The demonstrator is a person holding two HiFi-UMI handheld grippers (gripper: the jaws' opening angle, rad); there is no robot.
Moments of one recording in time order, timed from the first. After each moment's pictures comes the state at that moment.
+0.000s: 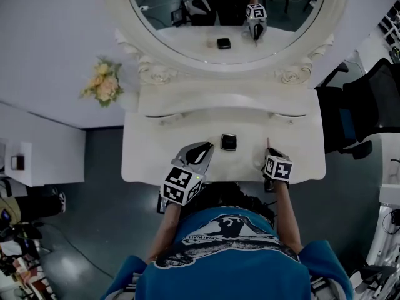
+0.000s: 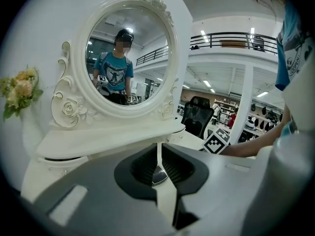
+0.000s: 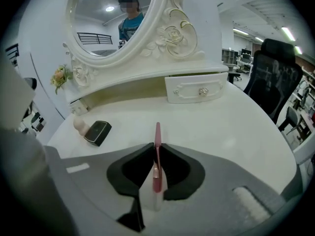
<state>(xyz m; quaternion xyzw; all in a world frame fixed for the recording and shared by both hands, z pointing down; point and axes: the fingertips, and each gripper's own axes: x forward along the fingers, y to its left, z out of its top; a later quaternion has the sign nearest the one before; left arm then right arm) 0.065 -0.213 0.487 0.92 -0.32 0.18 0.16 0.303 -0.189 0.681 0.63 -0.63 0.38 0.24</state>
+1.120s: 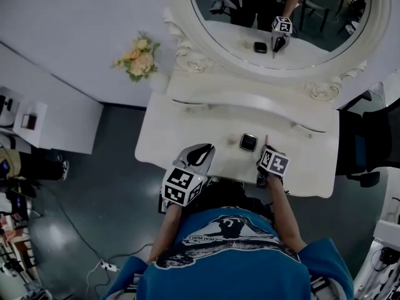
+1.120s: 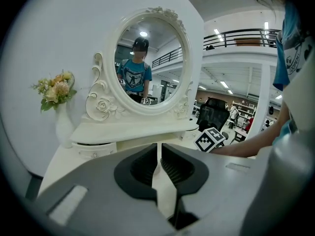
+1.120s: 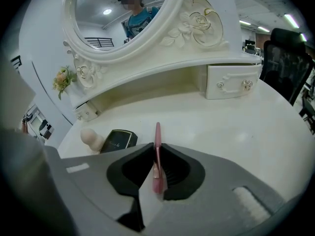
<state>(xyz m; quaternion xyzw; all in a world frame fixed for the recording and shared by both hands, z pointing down) 0.000 -0.188 0.487 0.88 -0.42 0.17 0.17 0.222 -0.236 0.690 0.61 -0.65 0.41 0.22</state>
